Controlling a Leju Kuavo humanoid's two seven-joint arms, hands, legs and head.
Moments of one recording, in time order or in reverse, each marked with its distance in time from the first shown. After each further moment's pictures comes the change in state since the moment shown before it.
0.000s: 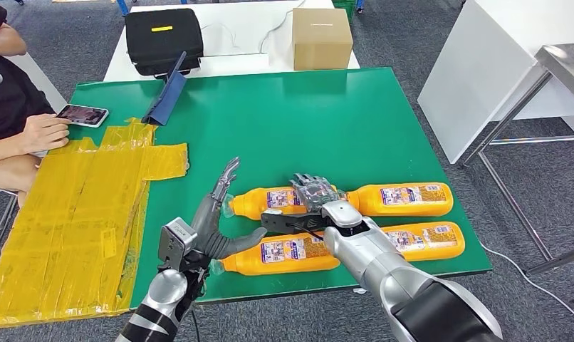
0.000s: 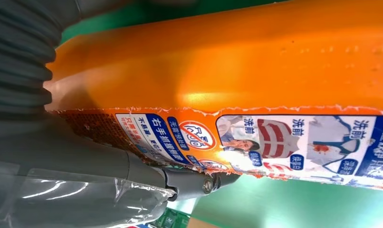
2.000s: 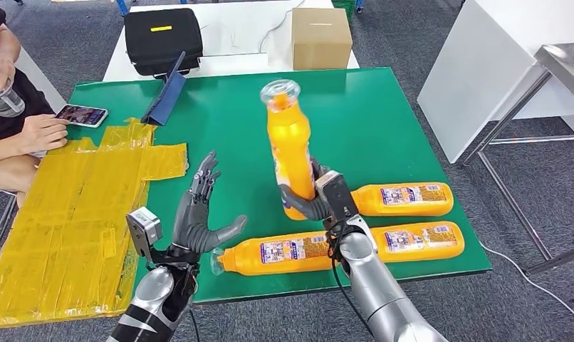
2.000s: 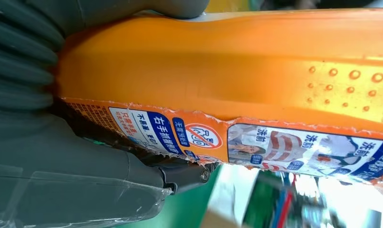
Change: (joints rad) left arm 0.007 0.028 0.013 -0.033 0.247 -0.040 0.025; right arm 0.336 0.009 -0.330 -0.587 -0.914 0.095 -0.477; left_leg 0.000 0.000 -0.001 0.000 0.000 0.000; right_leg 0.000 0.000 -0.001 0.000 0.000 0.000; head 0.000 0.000
